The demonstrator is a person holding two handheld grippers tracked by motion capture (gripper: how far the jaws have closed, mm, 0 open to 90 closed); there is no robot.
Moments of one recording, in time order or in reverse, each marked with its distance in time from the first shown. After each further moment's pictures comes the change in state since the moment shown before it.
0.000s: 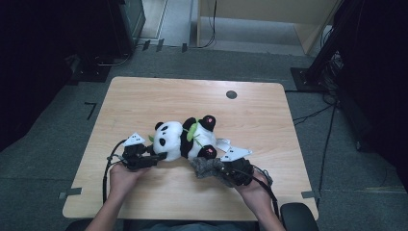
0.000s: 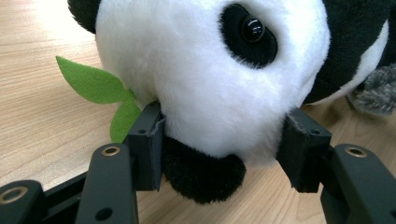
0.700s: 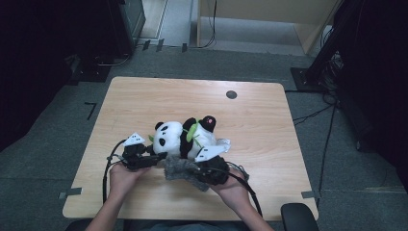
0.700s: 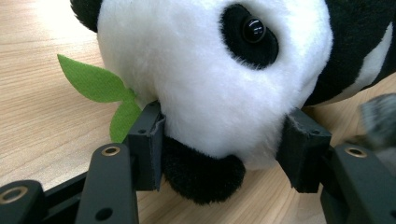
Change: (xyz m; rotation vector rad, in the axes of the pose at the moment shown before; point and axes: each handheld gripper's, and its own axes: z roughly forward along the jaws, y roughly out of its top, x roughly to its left) left arm 0.000 0.000 0.000 0.003 0.004 -0.005; right arm 0.047 0.050 0.027 -0.073 0.226 -0.069
